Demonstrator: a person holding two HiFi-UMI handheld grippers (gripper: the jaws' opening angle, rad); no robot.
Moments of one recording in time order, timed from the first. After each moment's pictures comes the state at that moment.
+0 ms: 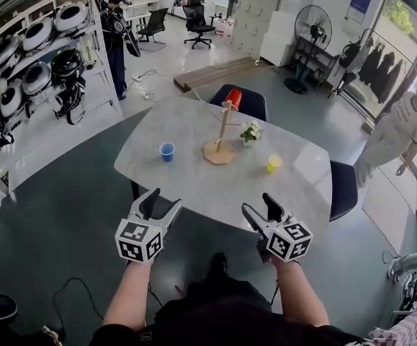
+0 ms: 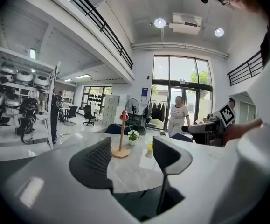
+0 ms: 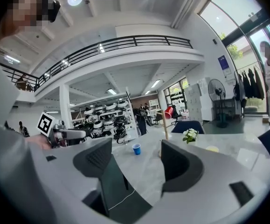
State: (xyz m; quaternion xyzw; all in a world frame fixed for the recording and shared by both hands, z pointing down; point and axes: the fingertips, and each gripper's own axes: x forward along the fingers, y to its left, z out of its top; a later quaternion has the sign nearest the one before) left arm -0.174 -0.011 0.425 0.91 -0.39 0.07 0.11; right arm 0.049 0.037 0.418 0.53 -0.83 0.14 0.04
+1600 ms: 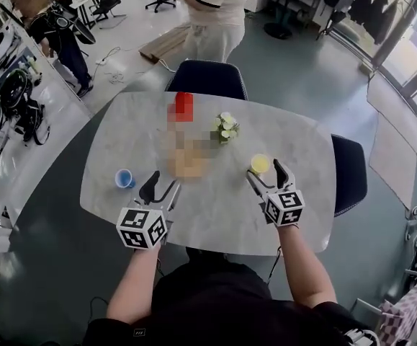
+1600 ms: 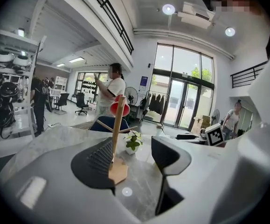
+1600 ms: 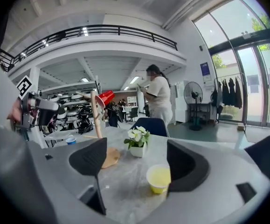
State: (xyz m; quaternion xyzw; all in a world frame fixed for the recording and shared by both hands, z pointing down) left arm 0.016 -0.237 0.484 0.91 -0.35 0.12 0.16; right arm 0.278 -0.188 0.545 0.65 -0.75 0.13 0.09
